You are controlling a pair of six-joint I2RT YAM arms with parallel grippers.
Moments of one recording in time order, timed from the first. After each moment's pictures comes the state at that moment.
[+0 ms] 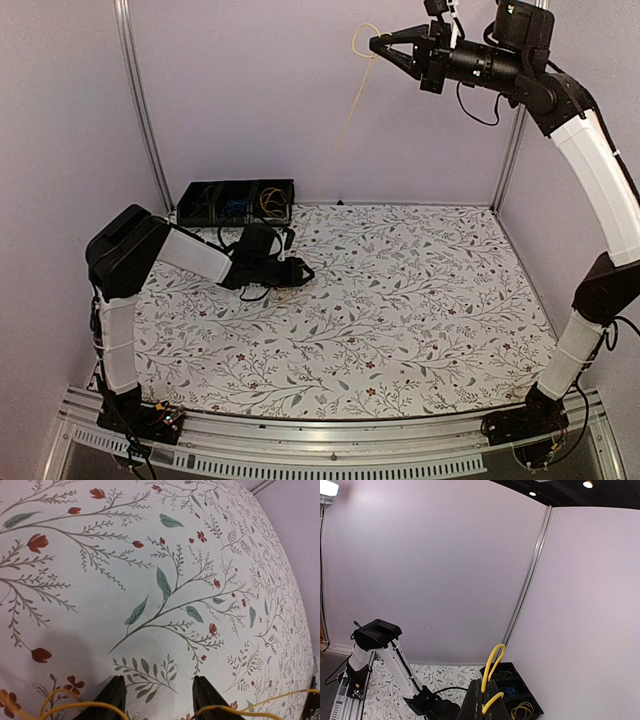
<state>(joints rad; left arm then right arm) -0.59 2.09 1.11 0.29 0.22 -0.54 0.62 1.75 2.37 -0.51 -0.66 -0.21</state>
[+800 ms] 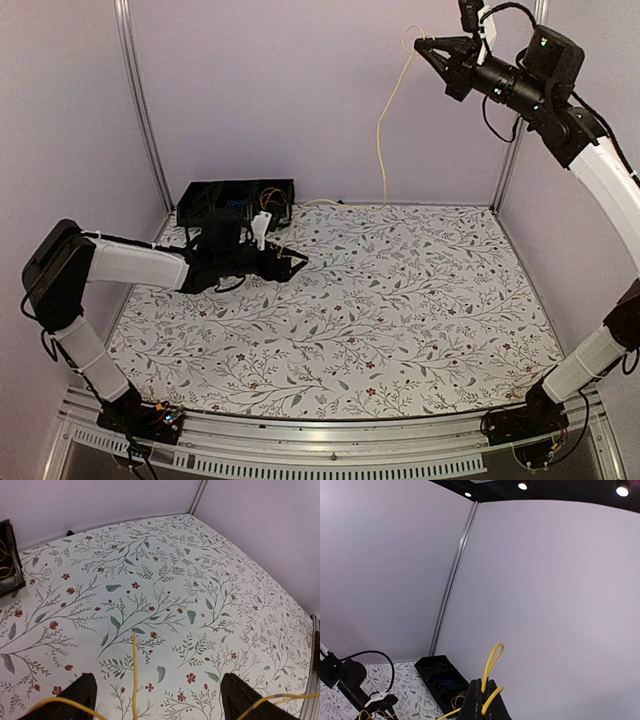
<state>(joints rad) -0.62 1.68 0.87 0.36 0.24 -0.23 0.50 1.51 1.94 -0.15 -0.42 -0.24</state>
